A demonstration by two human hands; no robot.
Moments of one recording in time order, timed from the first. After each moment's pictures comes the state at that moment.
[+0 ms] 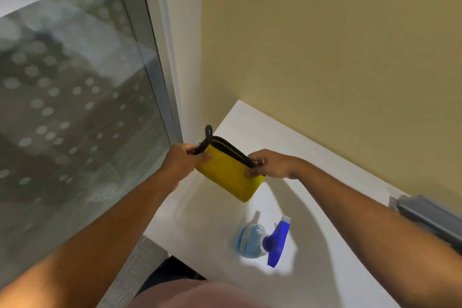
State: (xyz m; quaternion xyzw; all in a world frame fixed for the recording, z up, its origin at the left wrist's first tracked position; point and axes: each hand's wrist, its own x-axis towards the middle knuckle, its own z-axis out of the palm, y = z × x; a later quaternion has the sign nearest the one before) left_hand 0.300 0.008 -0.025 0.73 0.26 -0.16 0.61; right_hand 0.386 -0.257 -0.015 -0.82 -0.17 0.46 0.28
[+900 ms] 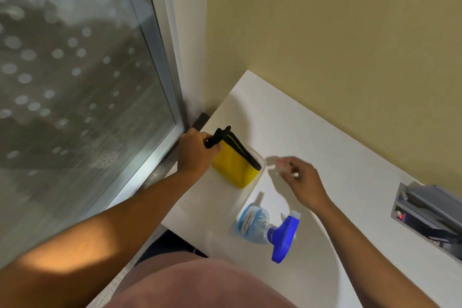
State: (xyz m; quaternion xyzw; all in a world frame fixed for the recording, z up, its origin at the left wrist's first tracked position) left_hand 0.298 -0.029 -0.088 0.87 0.23 -0.07 0.42; right_hand 0.301 -0.321 -0.056 -0.90 -0.04 0.18 0.39
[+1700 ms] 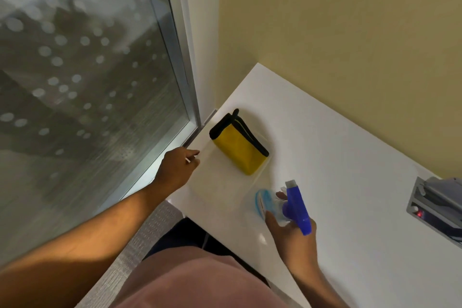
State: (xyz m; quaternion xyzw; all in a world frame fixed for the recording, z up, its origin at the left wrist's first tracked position) left_hand 0.206 0.016 -0.103 0.89 0.20 -0.14 0.38; right_hand 0.139 -0.285 -0.031 -0.86 0.11 0.10 0.49
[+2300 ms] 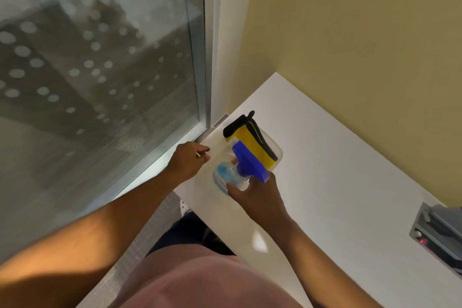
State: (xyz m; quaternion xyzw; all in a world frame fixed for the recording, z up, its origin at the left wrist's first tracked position) left_hand 0.198 0.020 -0.099 0.88 0.22 -0.15 0.39; right_hand 0.192 -0.200 -0.008 -0.86 -0.13 0.18 0.46
